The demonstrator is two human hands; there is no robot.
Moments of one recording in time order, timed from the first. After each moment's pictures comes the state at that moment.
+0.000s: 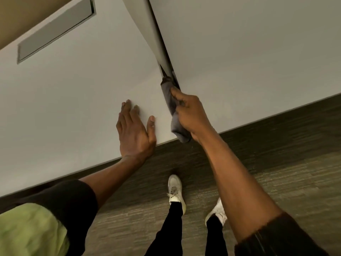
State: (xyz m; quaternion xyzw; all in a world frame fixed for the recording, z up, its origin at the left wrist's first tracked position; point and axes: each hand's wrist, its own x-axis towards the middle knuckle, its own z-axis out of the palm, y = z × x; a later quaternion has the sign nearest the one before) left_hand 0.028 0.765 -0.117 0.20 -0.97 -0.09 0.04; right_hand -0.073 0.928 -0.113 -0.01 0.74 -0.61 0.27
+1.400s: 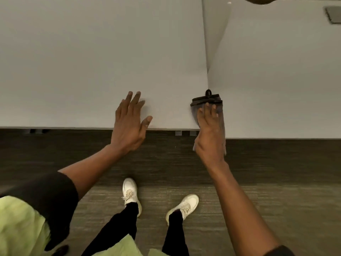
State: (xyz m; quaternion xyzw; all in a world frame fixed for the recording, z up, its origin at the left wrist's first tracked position) left_hand 0.138 0.653 -0.094 0.13 -0.97 -0.18 0.05; right_hand 0.043 0.907 -0.079 -0.24 0.95 -0.22 0.06
